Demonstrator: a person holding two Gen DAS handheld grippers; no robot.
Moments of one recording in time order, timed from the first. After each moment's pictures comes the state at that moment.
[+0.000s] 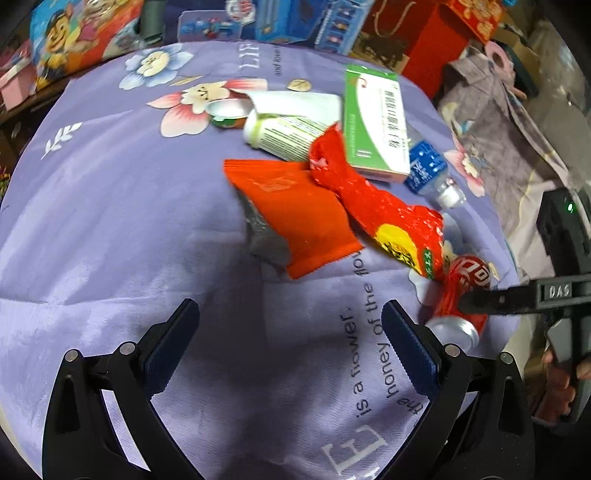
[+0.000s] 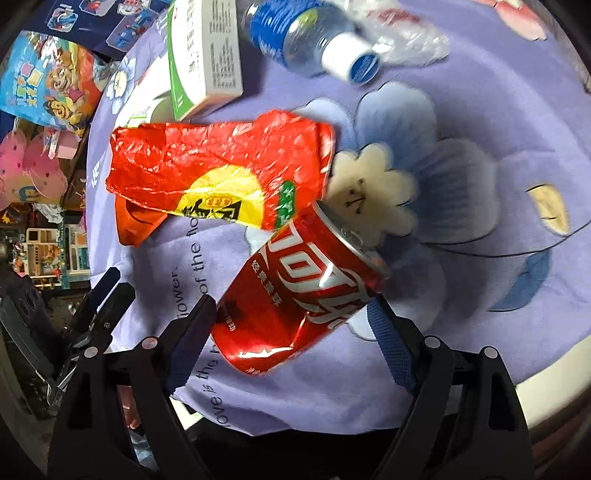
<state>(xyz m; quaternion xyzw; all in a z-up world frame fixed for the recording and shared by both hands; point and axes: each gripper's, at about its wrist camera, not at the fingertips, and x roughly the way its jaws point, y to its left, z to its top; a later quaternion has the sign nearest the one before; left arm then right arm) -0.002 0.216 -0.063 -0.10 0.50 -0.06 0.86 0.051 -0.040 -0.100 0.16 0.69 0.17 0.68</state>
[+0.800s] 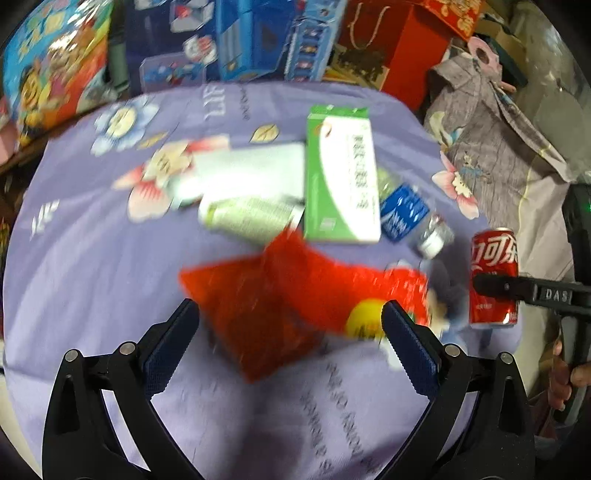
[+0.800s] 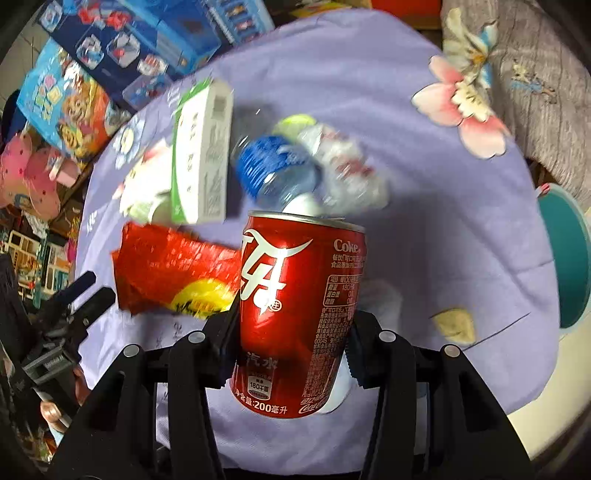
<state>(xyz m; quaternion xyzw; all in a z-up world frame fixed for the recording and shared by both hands) 0.062 0.173 -0.019 -0.05 0.47 -0.07 0.88 0.094 -0.093 -0.035 0.10 0.57 0.14 0.80</state>
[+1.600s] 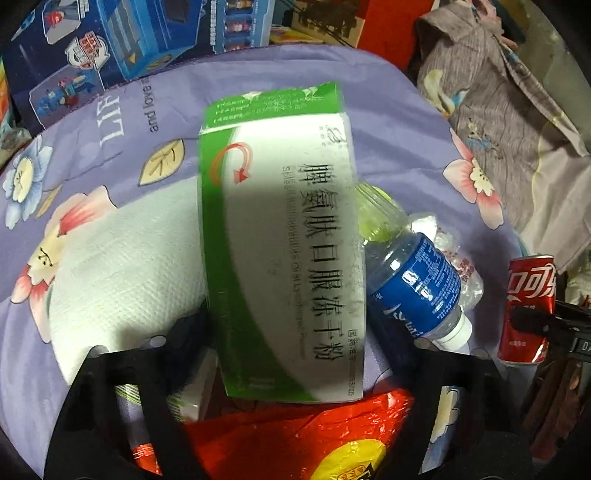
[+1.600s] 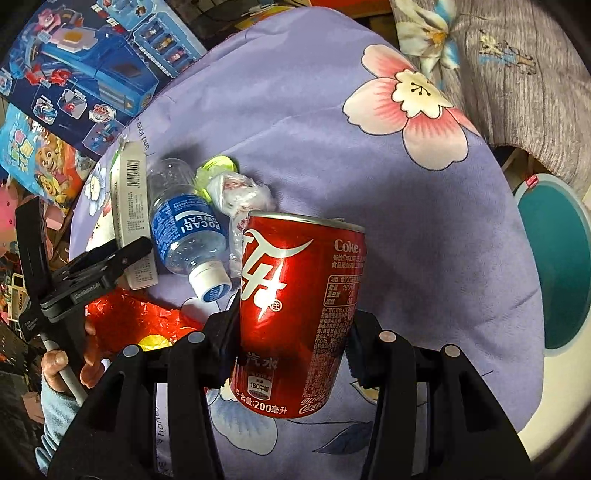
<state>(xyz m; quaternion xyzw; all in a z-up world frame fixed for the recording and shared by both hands) 0.194 0.106 -0.067 0.00 0.53 -0.12 0.84 0.144 -0.158 -0.060 0.15 0.58 0.11 0.79</state>
